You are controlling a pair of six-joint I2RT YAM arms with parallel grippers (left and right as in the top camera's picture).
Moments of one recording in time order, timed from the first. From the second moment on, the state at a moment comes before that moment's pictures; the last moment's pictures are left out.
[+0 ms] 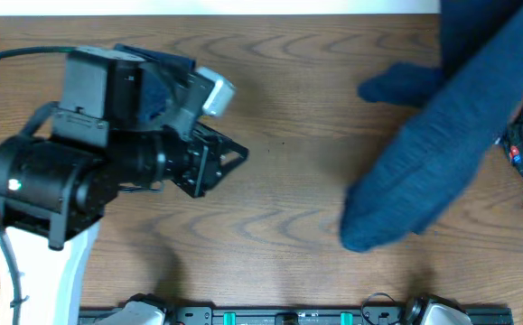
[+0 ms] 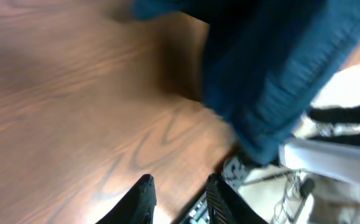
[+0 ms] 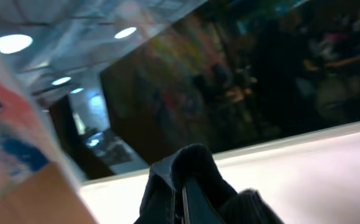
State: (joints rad) left arm -0.36 1.37 1.98 -1.54 0.63 0.04; right arm -0.33 1.25 1.95 -0.39 -0.65 0.71
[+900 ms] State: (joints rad) left arm -0.81 1.63 1.90 -1.38 0.20 0.03; right arm -0.22 1.36 1.95 -0.39 -0.63 0.76
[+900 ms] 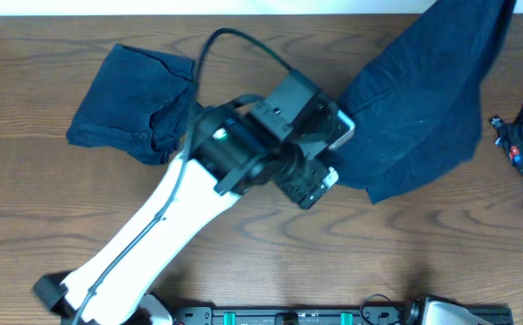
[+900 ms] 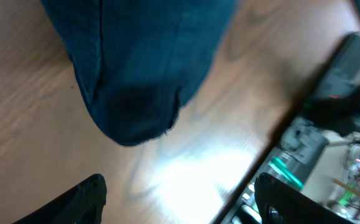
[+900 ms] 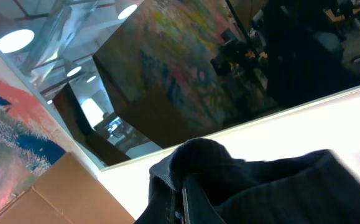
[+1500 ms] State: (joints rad) left arm -0.71 1.73 1.89 -1.26 0.08 0.03; right arm -0.22 1.36 1.95 -0.38 -0.69 0.75
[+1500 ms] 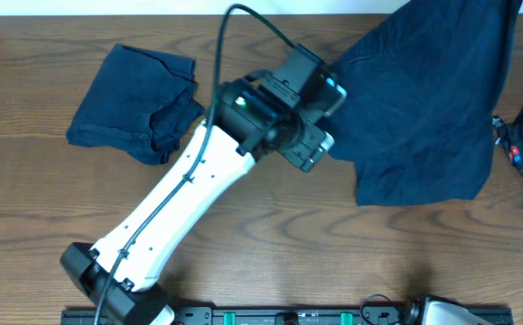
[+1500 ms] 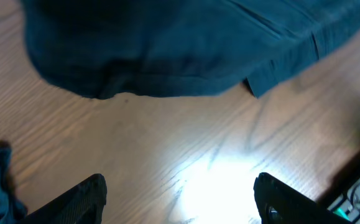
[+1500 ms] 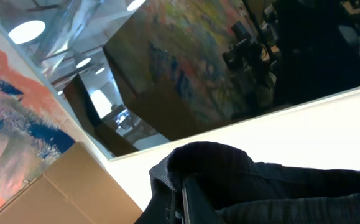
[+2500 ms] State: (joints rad) left arm -0.39 1.71 1.89 -1.22 0.44 -0.13; right arm -0.22 1.28 1.95 -0.36 -0.73 0.72
